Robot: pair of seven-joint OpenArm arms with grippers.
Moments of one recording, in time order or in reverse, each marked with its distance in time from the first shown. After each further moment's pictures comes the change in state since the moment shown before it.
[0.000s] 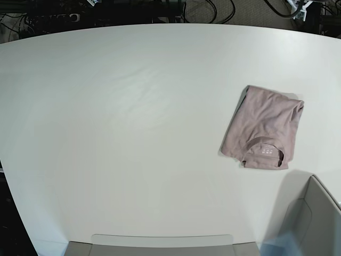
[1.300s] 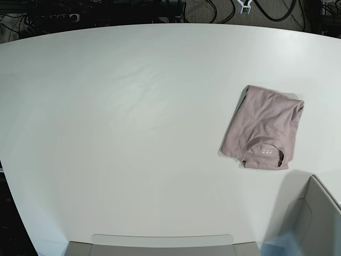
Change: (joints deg) left arm -30.4 -2.4 15.7 -76.5 13.6 1.0 -37.6; right arm 48.0 -4.6 -56.1 -72.4 -16.9 -0.5 10.2
